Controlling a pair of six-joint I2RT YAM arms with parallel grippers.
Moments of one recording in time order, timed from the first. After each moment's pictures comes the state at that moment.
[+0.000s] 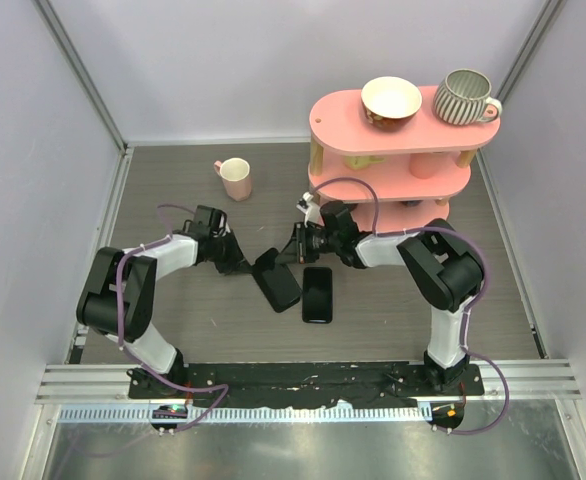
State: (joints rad) left arm -0.27 1.64 0.81 -0.25 0.33 -0.69; right arm 0.61 1.91 0.96 0.40 -0.63 0.62
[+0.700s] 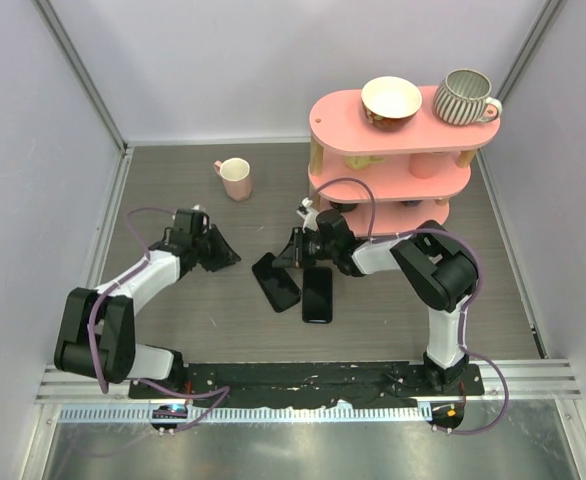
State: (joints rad) left arm -0.21 1.39 0.73 -0.22 0.21 -0.74; right arm 0.65 1.94 0.92 0.49 -0.54 0.71
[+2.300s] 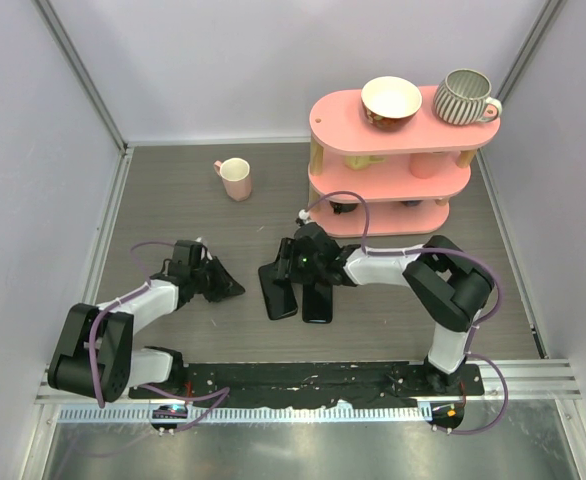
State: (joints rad) left arm -0.22 1.28 0.42 -0.07 0.37 -0.82; right arm 0.83 1.80 0.94 0.13 -0.11 0.90
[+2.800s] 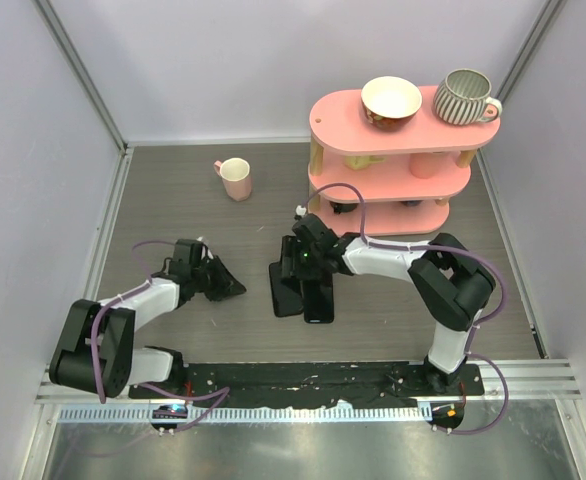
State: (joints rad) left arm -0.22 1.30 0.42 -0.06 0.38 -0.82; right arm 0.81 1.80 1.05 -0.14 -0.10 0.77
